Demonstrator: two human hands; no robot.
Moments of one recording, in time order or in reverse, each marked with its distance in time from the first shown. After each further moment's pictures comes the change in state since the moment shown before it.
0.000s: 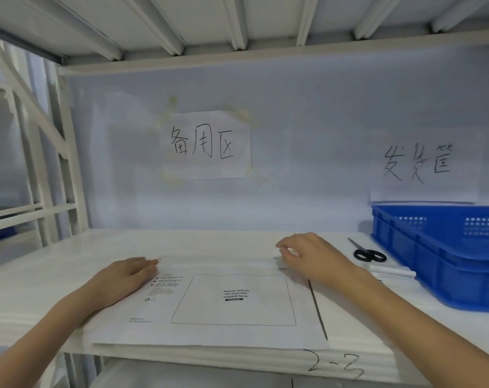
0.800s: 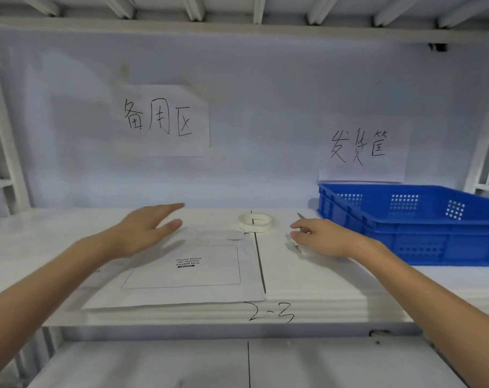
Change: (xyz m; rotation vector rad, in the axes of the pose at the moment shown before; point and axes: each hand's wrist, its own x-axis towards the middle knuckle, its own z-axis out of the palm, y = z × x) left_hand 0.004 0.132 -0.001 -0.012 0.040 0.439; right_hand -0.071 0.069 -0.051 0.137 -0.240 0.399
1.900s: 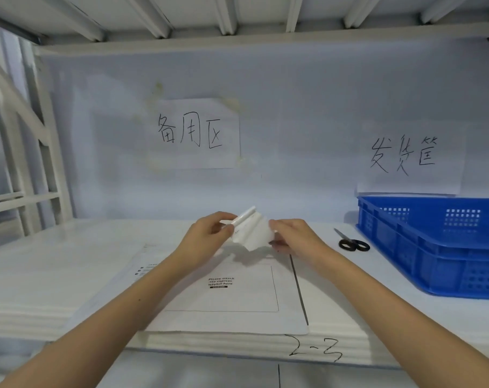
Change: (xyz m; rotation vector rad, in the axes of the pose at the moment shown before) left_hand 0.028 0.048 0.031 -0.635 0.295 -0.101; right_hand 0.062 -0.094 0.051 0.849 0.098 -0.077
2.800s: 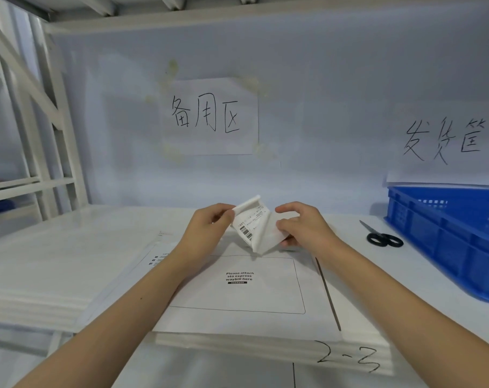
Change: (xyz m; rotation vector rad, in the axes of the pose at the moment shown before) left_hand 0.000 -0.020 -0.010 -0.171 0.138 -0.030; right_hand 0.015 0.000 0.026 0.036 0.028 -0.013
